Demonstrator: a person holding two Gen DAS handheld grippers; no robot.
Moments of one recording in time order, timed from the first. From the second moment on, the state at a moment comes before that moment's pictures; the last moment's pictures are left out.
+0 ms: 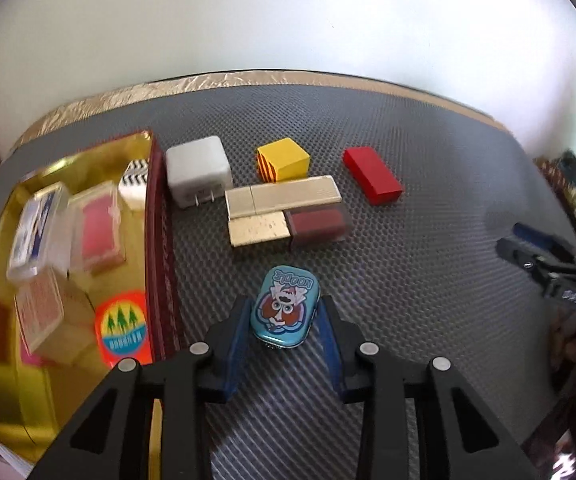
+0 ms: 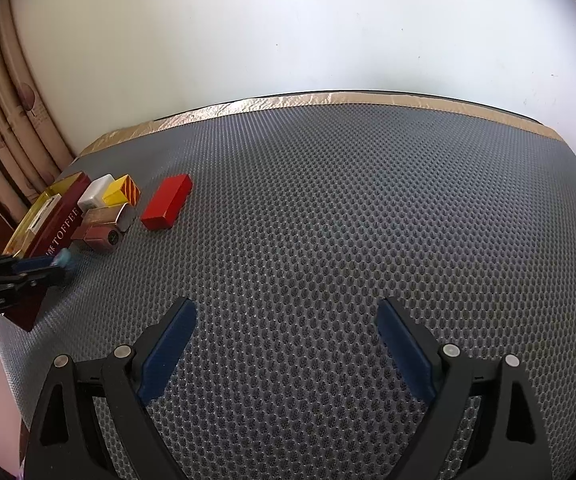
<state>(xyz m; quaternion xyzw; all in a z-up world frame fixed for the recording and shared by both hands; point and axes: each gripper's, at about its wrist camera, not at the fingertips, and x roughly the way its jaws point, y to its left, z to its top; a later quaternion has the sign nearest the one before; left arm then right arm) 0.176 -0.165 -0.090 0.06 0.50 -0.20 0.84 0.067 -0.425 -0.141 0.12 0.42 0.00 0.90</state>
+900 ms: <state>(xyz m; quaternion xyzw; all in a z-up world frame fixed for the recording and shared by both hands) 0.142 -0.151 -0.084 0.03 0.49 -0.20 0.85 0.215 -0.336 -0.139 0.06 0.48 0.05 0.87</state>
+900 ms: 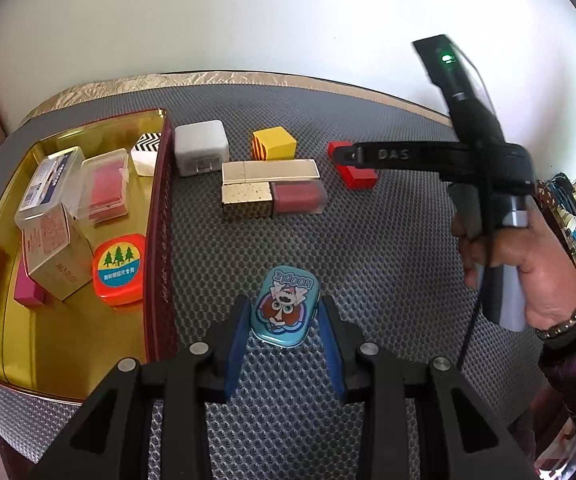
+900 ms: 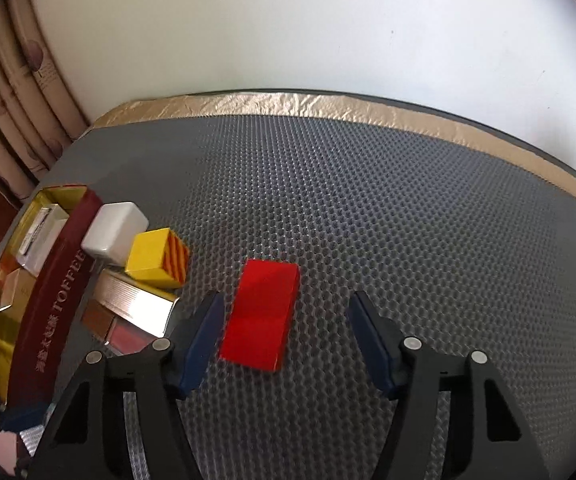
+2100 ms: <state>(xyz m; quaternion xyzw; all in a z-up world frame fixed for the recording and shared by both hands) 0.170 0.017 -0.057 0.00 0.48 -0.05 0.88 0.093 -0.351 -0.102 0.09 0.47 0.06 0.88</state>
